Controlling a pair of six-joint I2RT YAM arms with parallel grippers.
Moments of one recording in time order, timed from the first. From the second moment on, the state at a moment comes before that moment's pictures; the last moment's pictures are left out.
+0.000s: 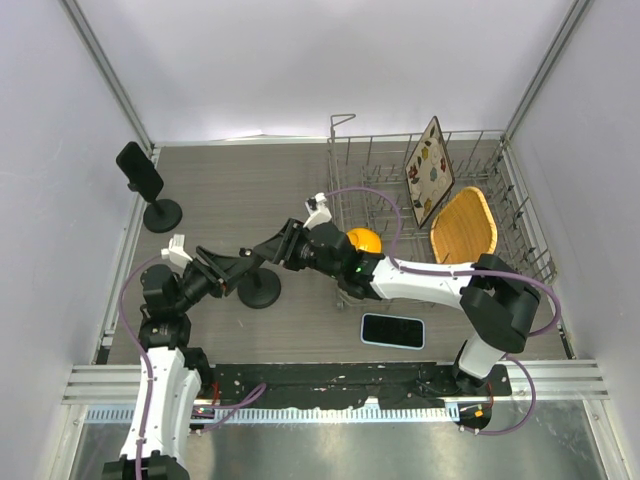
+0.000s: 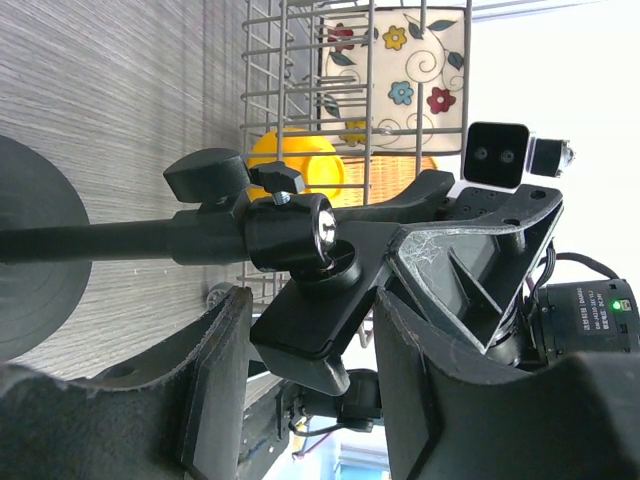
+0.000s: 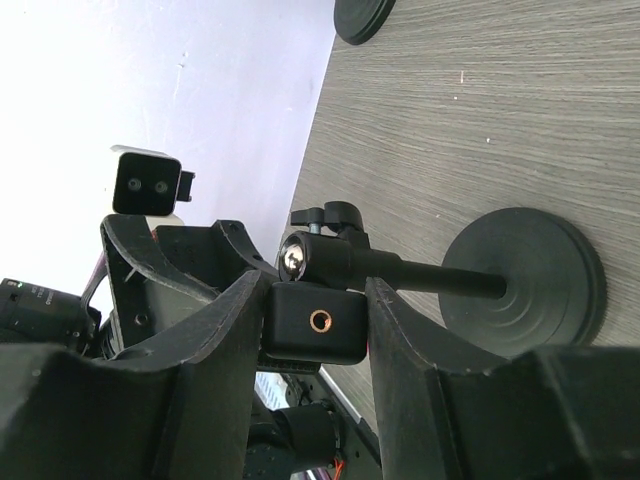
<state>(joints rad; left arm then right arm) 0.12 0.51 0.26 -0.02 0.77 -1.17 1.01 1.66 1.02 0.40 0.07 1.06</state>
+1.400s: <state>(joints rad) 0.12 0.41 0.20 -0.03 0.75 -1.23 1.08 1.66 0.98 0.44 0.18 1.19</state>
